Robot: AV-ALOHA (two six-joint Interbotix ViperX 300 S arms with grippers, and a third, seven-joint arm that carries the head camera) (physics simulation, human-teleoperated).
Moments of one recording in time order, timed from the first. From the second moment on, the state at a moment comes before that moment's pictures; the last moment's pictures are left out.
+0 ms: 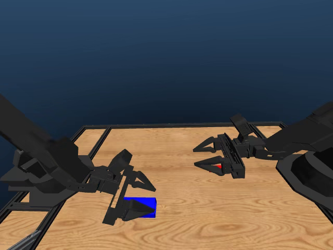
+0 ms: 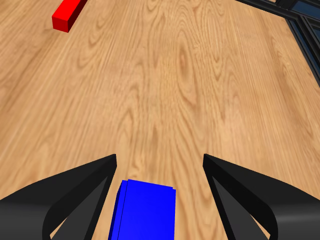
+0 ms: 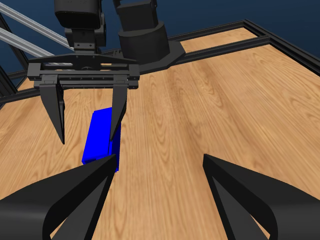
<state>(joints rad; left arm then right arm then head) -0.39 0.02 1.05 -0.50 -0.62 -0.06 0.04 0.01 0.97 0.16 -0.74 0.10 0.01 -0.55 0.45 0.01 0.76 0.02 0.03</state>
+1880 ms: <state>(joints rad) -0.39 0.04 1.00 -0.59 -0.56 0.15 -0.07 0.01 1.25 0.18 -0.54 0.12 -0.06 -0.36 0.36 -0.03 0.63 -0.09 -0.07</state>
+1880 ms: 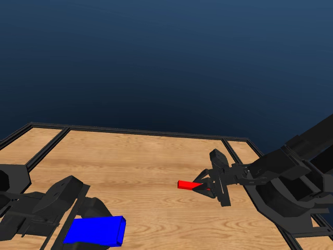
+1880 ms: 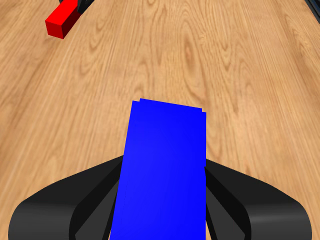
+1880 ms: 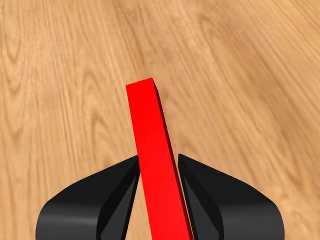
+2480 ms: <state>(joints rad) -0.40 -0.02 1.02 -0.65 -0.59 0.25 0.09 -0.14 0.94 0.17 -0.22 -0.02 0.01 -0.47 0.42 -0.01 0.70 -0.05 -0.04</state>
